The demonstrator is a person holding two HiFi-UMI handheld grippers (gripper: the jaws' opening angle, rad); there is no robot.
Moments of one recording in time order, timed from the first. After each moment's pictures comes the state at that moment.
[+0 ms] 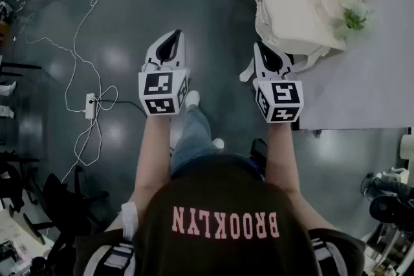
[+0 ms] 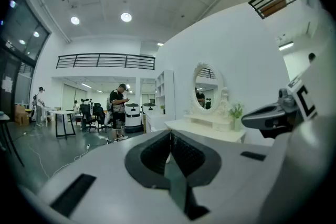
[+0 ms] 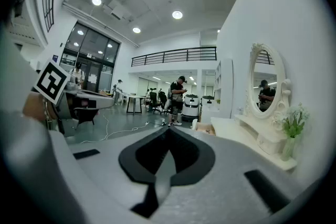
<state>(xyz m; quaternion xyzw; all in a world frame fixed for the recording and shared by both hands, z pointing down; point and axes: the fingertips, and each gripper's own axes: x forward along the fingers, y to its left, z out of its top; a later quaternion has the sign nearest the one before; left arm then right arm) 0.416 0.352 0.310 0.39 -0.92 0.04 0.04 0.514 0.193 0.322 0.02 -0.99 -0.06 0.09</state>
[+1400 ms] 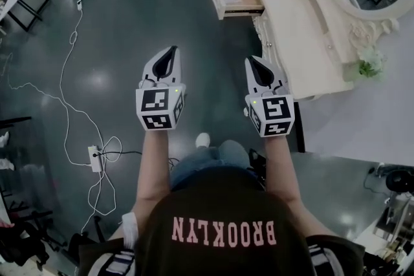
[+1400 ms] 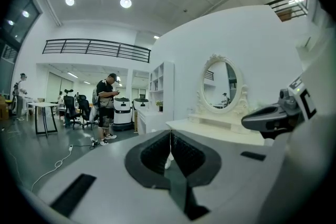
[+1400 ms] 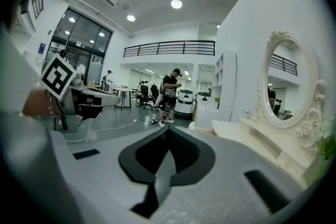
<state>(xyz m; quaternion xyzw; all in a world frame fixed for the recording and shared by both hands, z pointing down) 0.101 0.285 0.318 0.45 -0.89 0.03 0.06 0.218 0.150 0.323 0.07 -0.99 -0.08 0.12</state>
